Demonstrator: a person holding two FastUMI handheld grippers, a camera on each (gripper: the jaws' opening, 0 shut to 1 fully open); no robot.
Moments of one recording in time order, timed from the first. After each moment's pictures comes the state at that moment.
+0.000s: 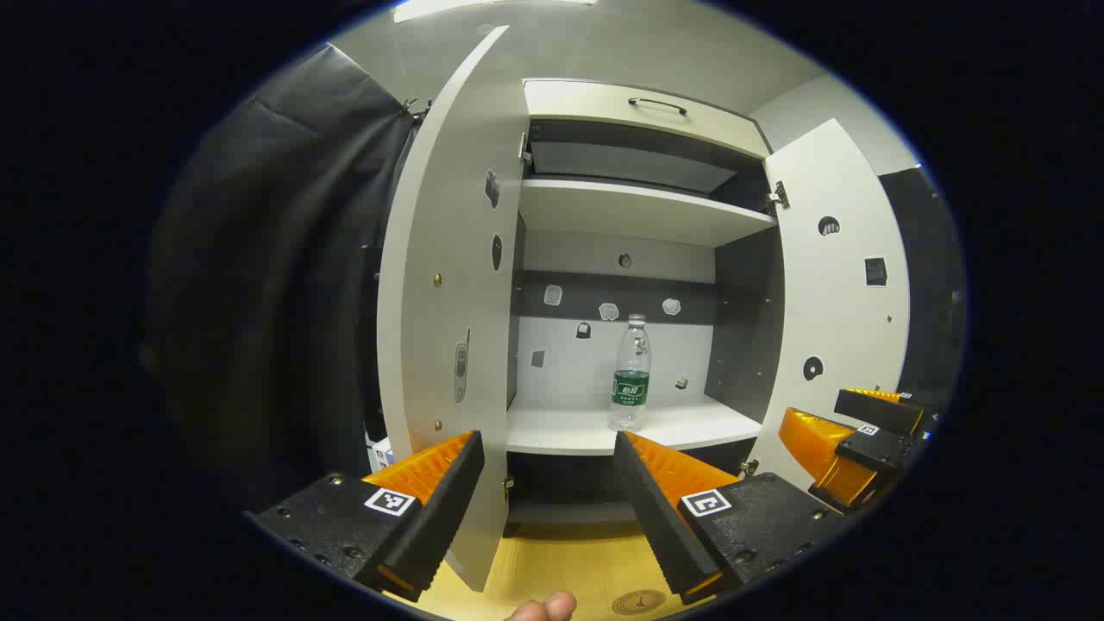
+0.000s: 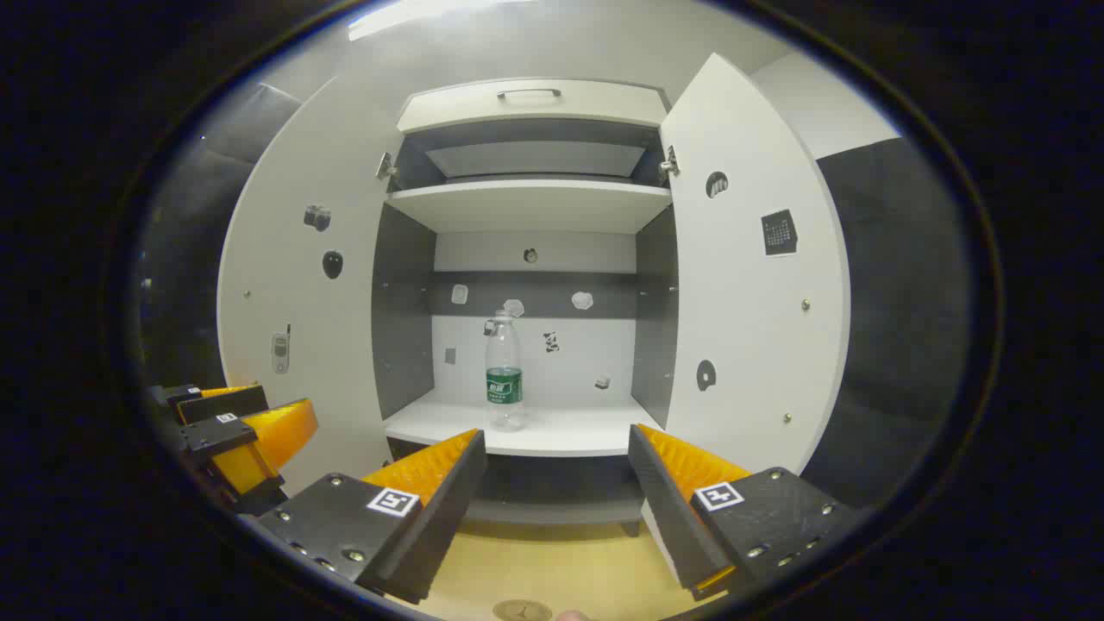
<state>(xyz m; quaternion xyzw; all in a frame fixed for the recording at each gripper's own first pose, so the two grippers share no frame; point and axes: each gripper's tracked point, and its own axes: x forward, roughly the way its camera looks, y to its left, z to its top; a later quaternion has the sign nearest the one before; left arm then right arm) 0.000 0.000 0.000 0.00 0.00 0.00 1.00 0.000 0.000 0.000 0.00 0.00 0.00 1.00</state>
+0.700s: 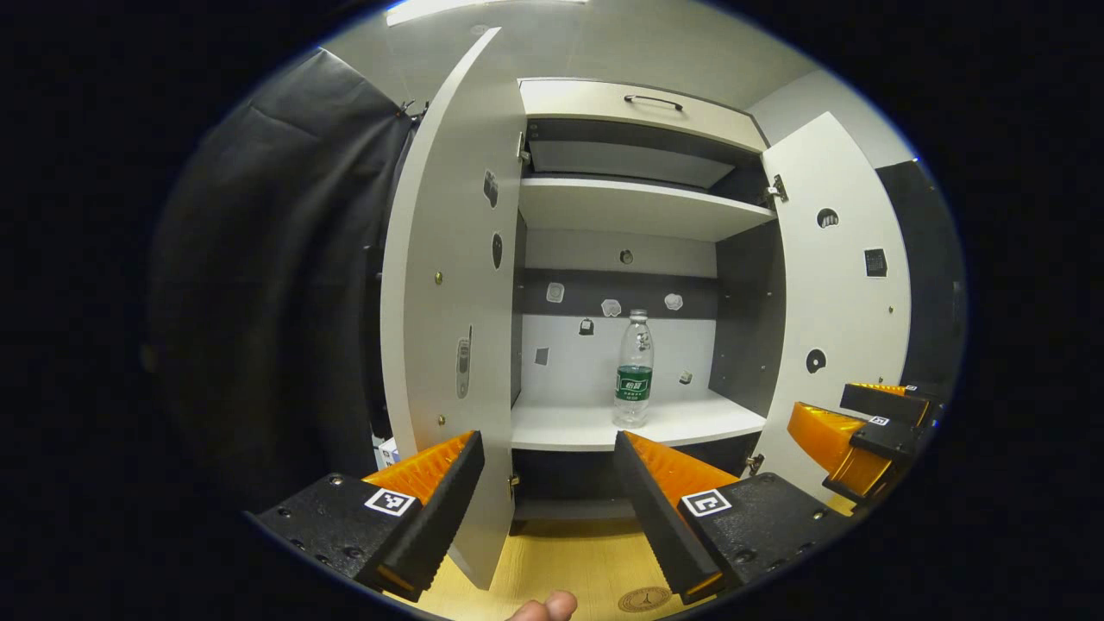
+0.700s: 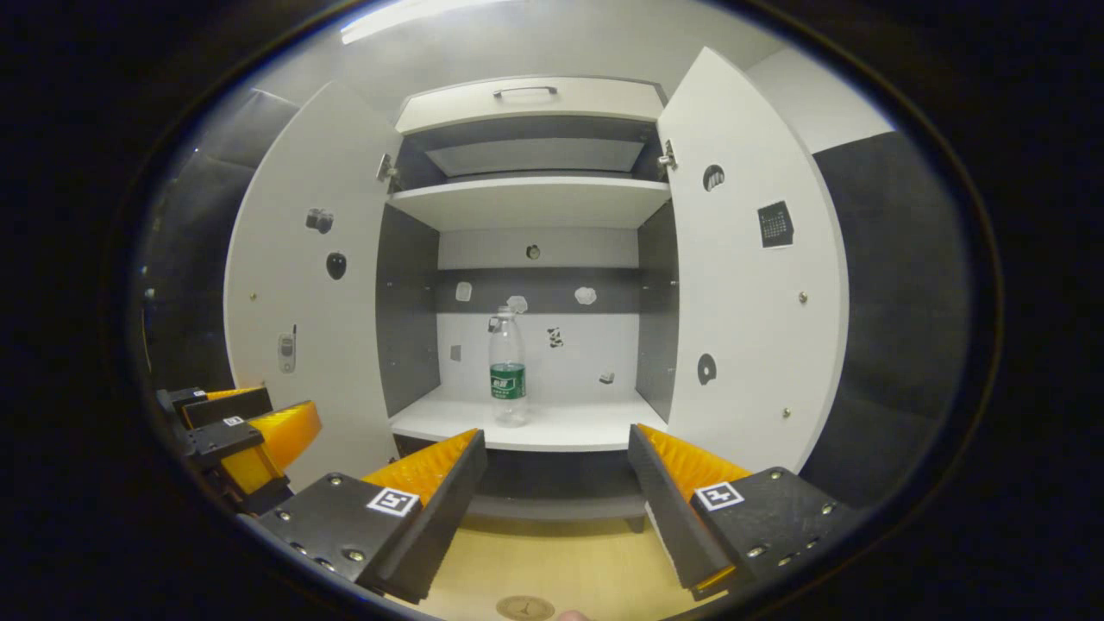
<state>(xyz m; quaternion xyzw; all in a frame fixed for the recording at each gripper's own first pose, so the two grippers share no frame) -0.004 -0.001 -0.004 0.01 0.00 0.00 1.00 -0.002 -0.005 0.000 0.01 0.00 0.01 1.00</state>
